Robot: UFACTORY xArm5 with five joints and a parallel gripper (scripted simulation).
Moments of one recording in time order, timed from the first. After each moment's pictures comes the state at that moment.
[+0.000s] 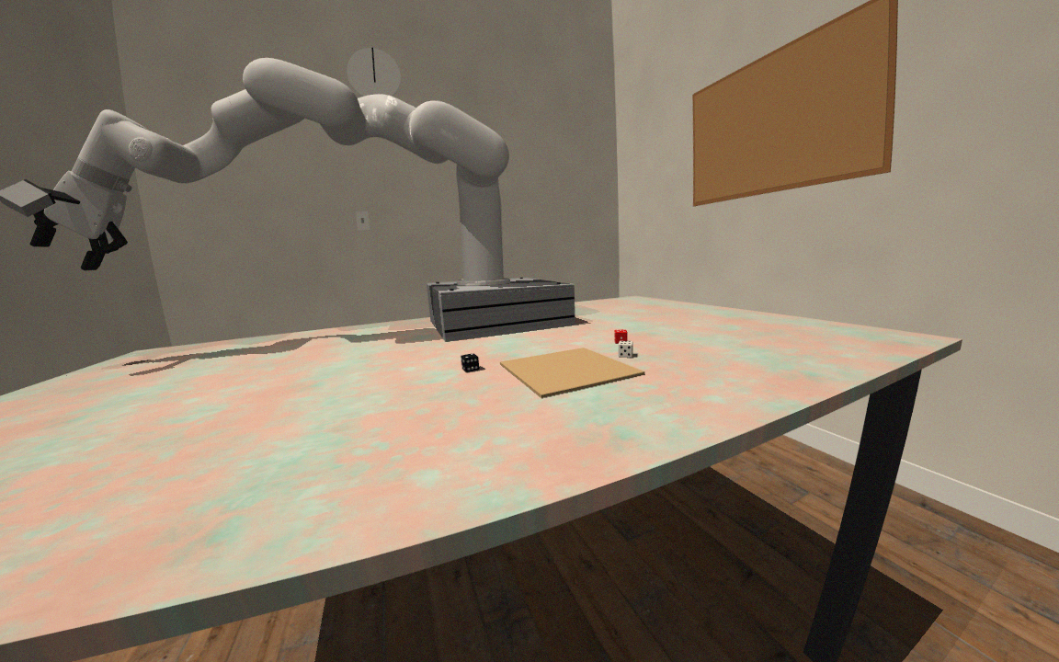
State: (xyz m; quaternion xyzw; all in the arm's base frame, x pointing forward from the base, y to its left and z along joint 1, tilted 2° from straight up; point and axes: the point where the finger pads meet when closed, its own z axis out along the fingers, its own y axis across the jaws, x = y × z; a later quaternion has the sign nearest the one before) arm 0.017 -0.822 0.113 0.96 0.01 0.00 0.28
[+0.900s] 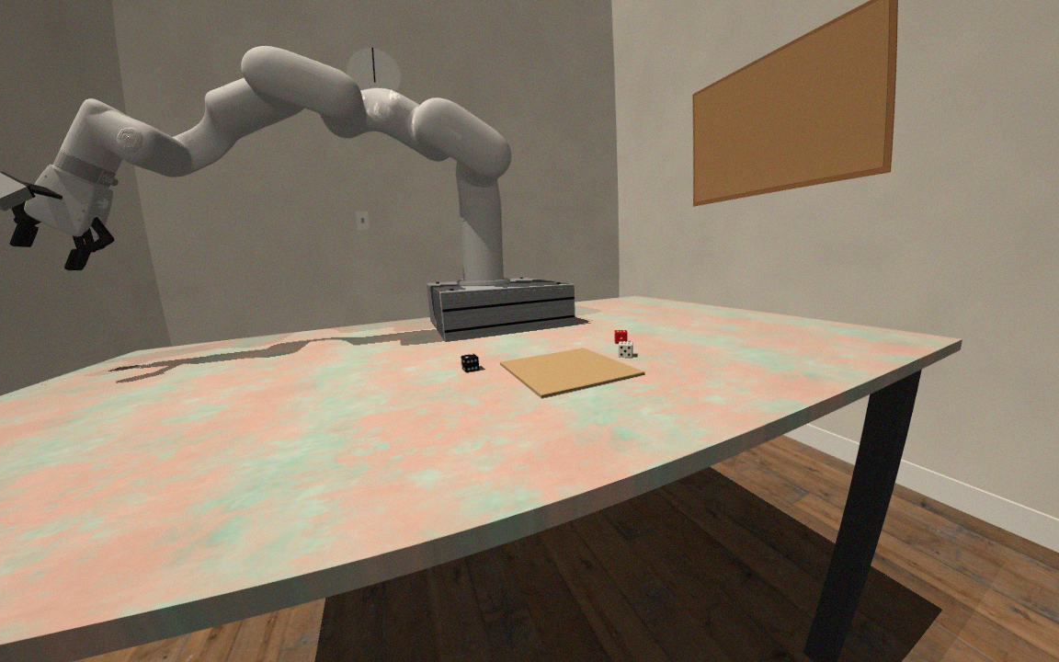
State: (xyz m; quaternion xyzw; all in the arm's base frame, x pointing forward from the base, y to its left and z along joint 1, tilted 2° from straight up) arm 0.063 -0.811 0.113 0.96 0.01 0.02 0.27
